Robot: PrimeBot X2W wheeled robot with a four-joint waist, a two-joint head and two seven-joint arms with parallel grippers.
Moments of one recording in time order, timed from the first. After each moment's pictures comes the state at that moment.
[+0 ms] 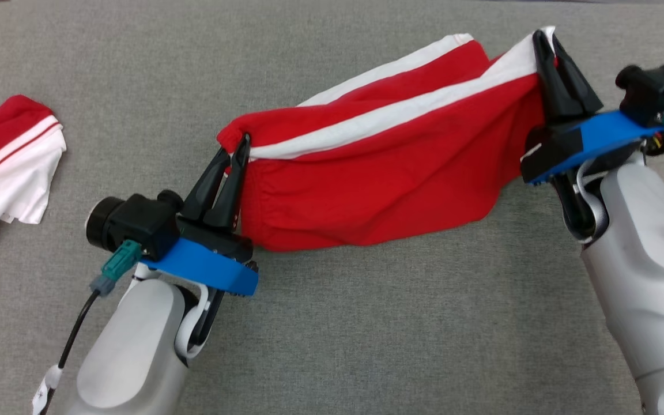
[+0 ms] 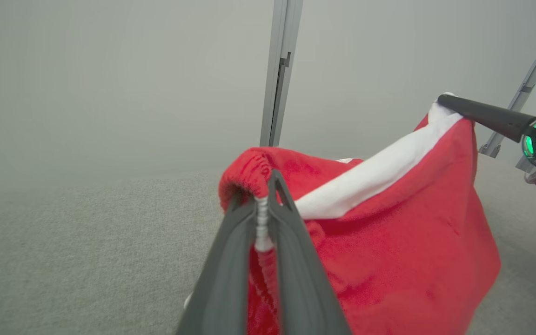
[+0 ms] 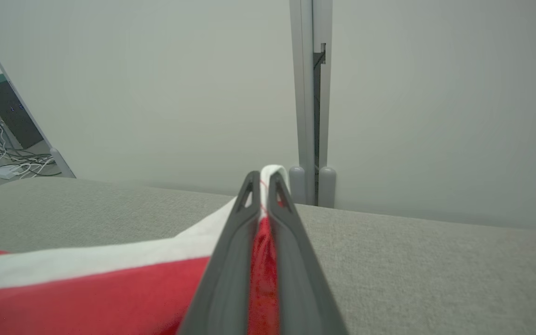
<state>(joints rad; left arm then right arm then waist) -0.46 0.21 -0.40 0.29 -0.38 -0.13 -0.26 -0.83 -0.20 0.21 0.65 0.36 0.13 -0.26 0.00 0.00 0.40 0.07</state>
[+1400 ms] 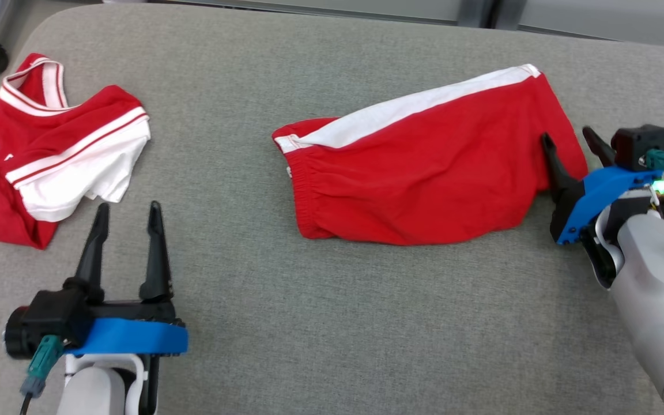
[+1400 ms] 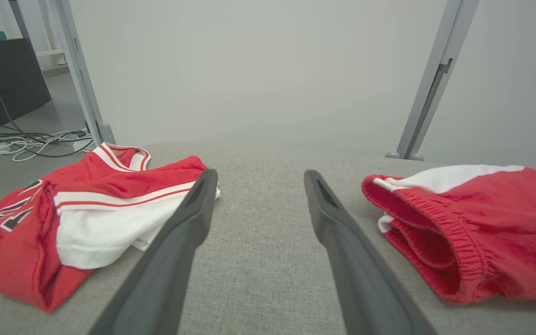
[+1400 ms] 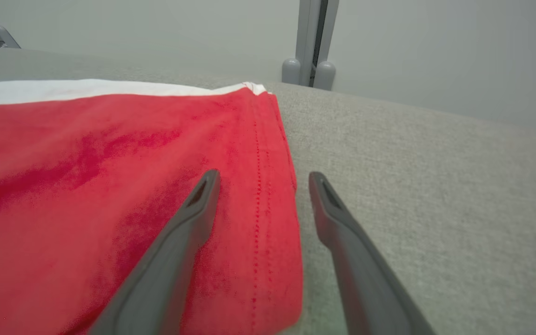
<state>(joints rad) -0.18 0.09 -0.02 0.18 -0.20 -0.13 -0.26 -0.89 -0.26 0.28 1.13 0.31 0.13 -0.26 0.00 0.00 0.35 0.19</state>
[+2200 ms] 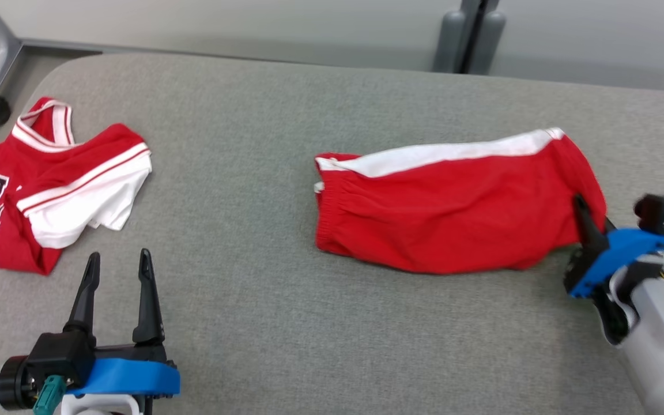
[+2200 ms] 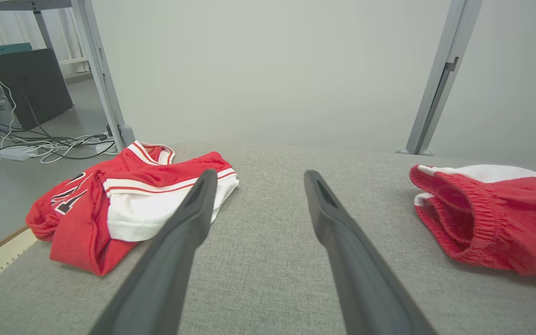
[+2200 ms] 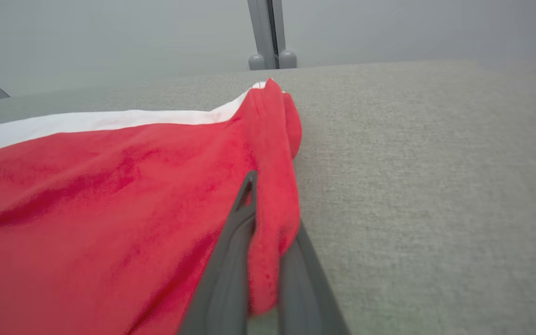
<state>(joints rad) -0.06 0.05 0.07 0.15 -0.10 -0.12 -0.26 -0.73 -0.27 0.28 1.10 0.53 0.13 -0.26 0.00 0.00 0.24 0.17</state>
